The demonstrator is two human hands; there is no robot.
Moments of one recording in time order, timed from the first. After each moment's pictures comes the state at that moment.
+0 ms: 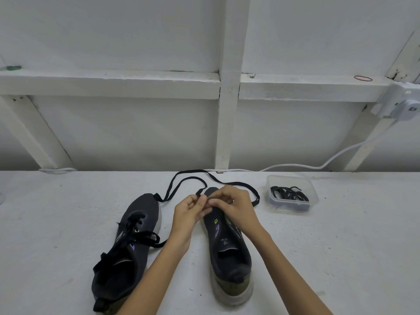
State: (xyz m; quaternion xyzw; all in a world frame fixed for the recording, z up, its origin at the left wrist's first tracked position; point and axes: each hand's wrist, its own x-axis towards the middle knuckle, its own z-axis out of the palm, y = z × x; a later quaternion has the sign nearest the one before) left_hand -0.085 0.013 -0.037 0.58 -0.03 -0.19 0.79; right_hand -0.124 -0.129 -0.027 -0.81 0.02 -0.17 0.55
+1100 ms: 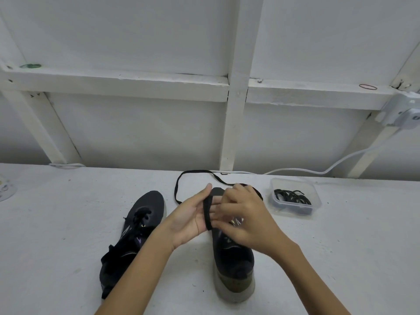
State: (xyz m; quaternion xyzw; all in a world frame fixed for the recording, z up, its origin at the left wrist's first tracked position) left_hand -0.110 0.039 0.046 0.45 -0.06 -0.48 0.75; right_hand -0.176 -0.111 0.035 -0.92 -0.18 -0.25 0.24
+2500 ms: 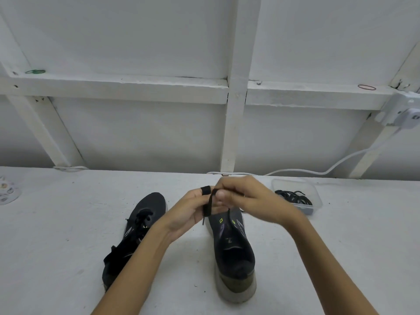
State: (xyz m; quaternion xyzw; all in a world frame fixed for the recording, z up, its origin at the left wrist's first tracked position) left_hand -0.096 0.041 0.035 0.54 -0.23 -0.36 0.73; right_hand -0.161 -0.126 0.087 -0.88 -0.19 -0.01 0.44
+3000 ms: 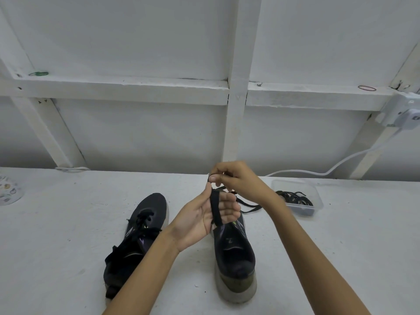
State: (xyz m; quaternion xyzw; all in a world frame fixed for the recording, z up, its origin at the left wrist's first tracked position) left_hand -0.117 0.032 0.041 0.39 -0.13 -0.45 0.79; right_hand -0.110 -0.129 0.069 -0.88 -0.12 -0.07 0.46
